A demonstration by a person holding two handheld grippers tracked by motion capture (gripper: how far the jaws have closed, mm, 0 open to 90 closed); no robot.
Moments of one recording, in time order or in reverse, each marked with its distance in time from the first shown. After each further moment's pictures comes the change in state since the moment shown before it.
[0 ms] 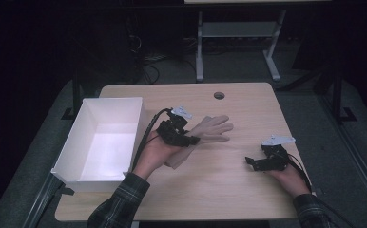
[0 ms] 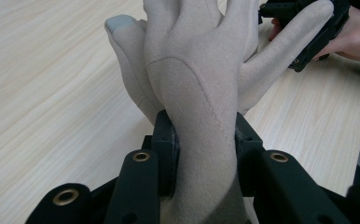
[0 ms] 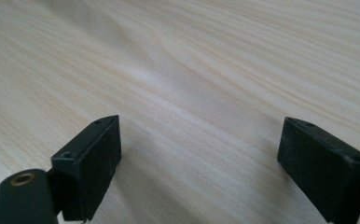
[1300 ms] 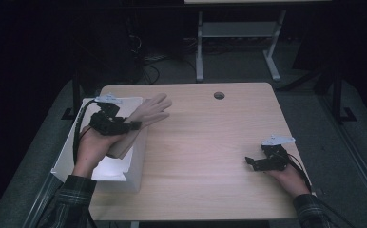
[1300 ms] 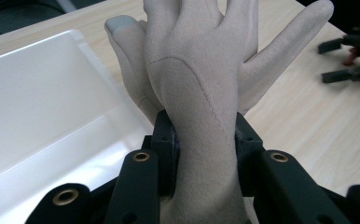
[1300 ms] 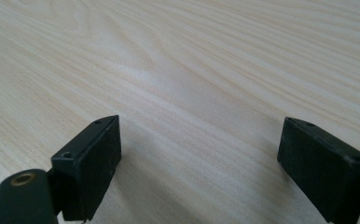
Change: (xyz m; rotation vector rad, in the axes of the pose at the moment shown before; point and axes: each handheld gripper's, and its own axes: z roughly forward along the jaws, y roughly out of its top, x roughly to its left) left arm 0.077 -0.068 -0.129 -0.113 0.225 -0.206; right arm 0.000 0.000 0.000 0.000 -0.002 0.003
